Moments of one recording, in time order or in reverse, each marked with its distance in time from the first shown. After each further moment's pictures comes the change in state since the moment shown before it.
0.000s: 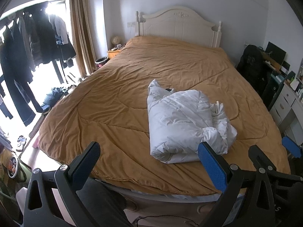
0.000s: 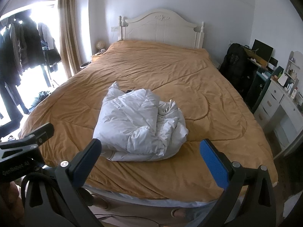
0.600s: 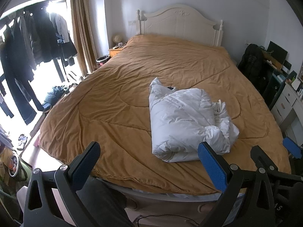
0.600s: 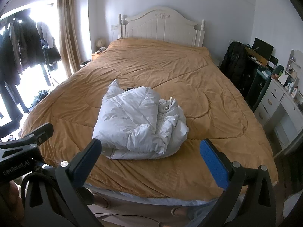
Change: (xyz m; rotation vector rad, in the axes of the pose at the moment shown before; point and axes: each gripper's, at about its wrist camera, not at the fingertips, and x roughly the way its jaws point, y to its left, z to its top) left arm 0.007 0.004 0.000 0.001 0.008 0.006; right arm 0.002 0.001 -0.003 0.004 0.015 0.000
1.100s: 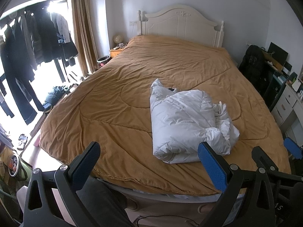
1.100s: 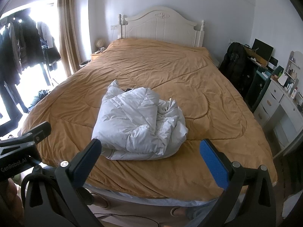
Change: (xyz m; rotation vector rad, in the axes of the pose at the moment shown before) left arm 0.000 0.003 0.000 -0.005 -0.004 0.003; right arm 0.000 -0.001 0.002 -0.002 -0.001 -0.006
